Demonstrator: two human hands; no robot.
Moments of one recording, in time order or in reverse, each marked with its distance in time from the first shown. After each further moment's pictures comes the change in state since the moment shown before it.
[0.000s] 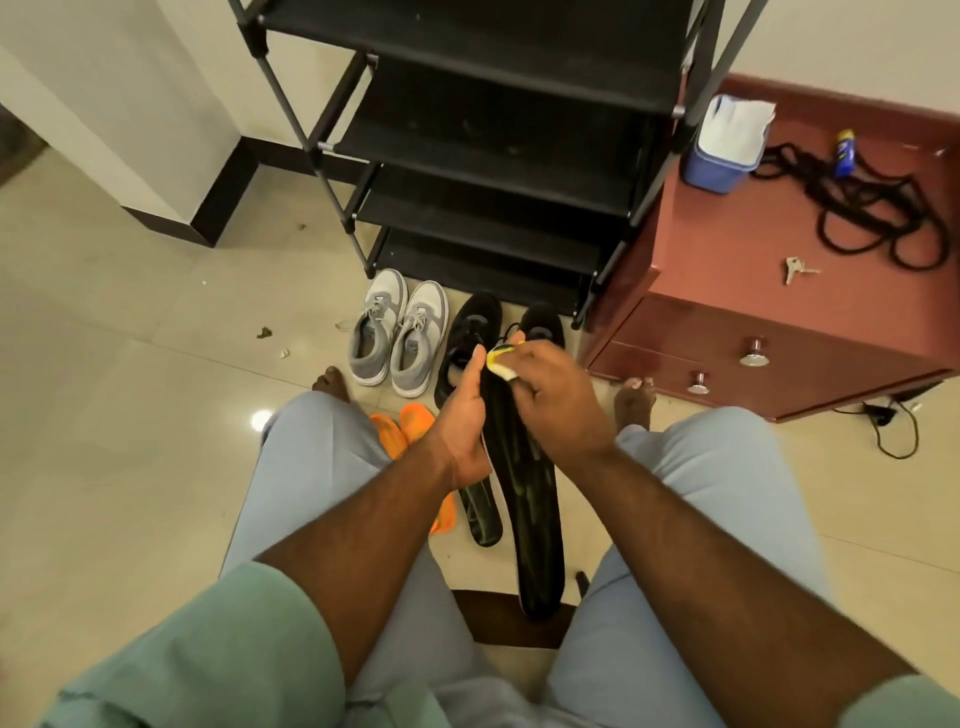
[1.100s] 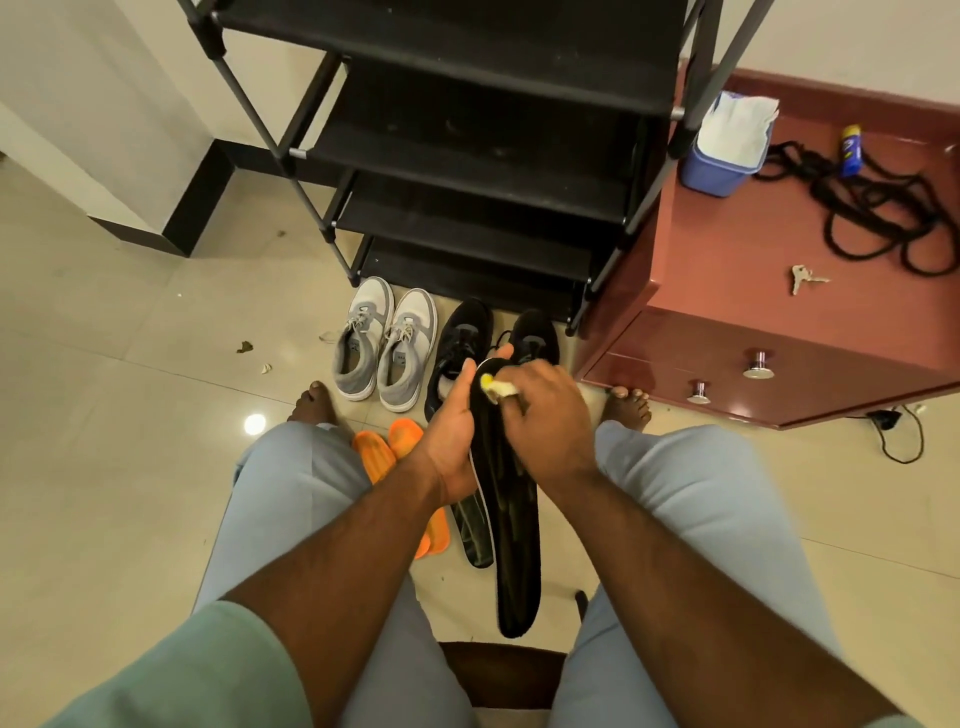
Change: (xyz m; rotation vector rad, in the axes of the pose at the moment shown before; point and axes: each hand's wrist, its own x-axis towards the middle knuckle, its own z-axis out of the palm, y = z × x) left_hand 0.033 0.013 -0.006 0.022 -0.016 -0.006; right_hand 0.014 0.026 0.023 -0.094 0.046 0.223
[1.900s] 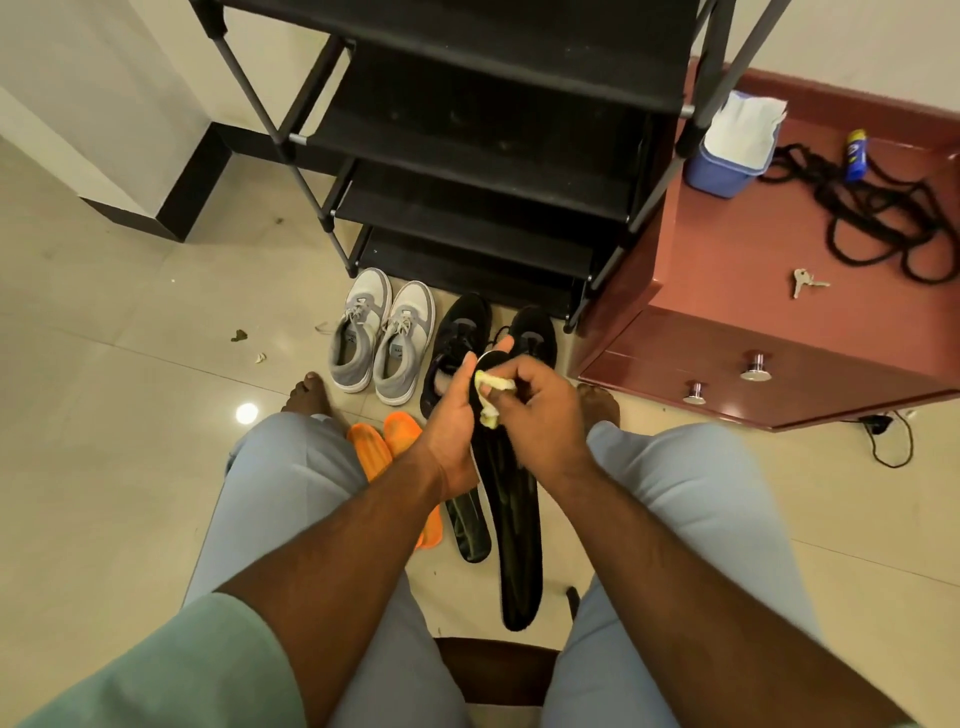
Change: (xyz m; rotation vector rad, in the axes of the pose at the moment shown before) left_hand 0.003 0.000 0.003 -0.054 0.005 0.007; right_hand 0.002 -0.014 -0.003 0.533 -0.067 0.245
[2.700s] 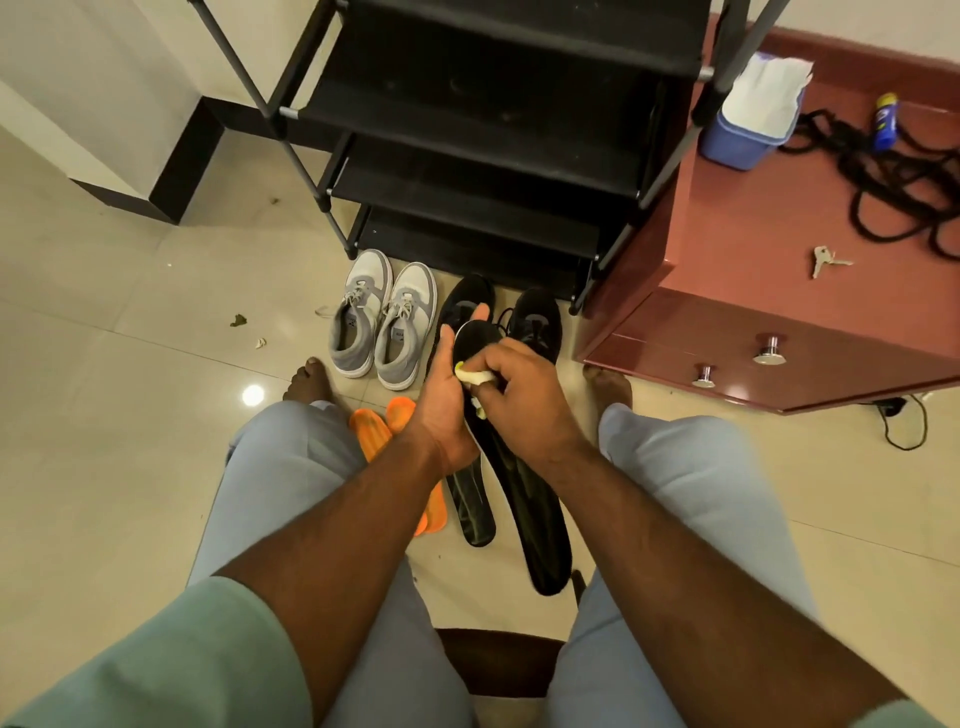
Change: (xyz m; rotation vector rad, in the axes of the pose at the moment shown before) left_hand 0.019 0.008 -0.008 -0.124 0.041 0.098; right_hand 0.016 0.006 0.012 -0.244 -0.156 -0.186
